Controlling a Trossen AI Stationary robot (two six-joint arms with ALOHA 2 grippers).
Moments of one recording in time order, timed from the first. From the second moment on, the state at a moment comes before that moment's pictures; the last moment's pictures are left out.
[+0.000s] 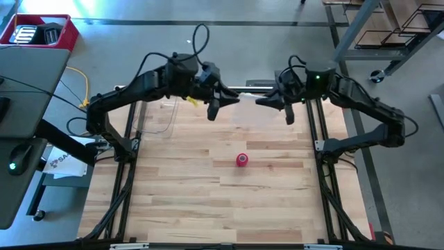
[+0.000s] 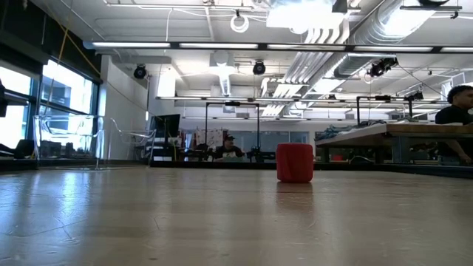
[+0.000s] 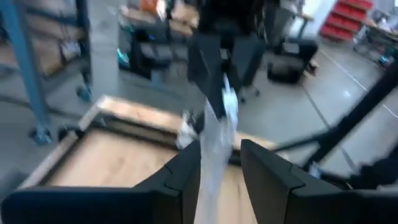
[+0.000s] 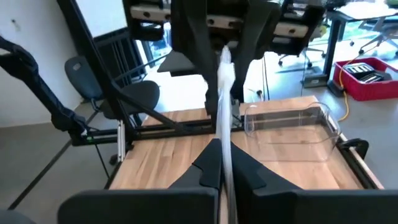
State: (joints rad) left arm 0.20 1.63 1.95 -0.58 0.17 -0.21; right arm -0.35 1.18 1.44 -0.51 -0.47 0.04
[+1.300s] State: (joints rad) left arm 0.20 1.66 1.95 -0.42 0.14 -0.20; right arm -0.35 1.17 1.44 -0.50 -0.47 0.05
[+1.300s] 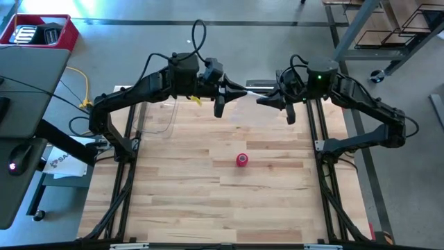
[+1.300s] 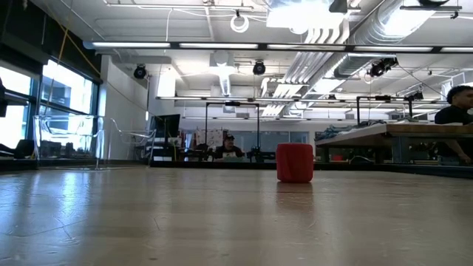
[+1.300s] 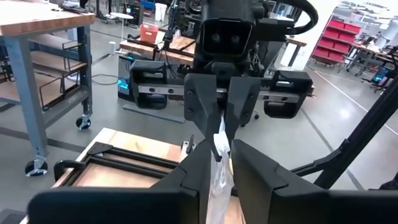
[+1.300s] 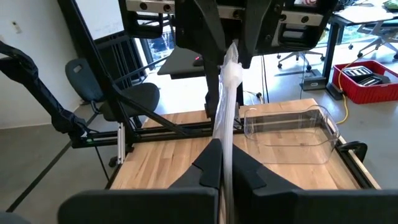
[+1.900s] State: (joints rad) left arm 0.20 1.68 1.95 -0.44 0.15 -0.23; right arm -0.35 1.17 1.44 -0.50 -0.47 0.05
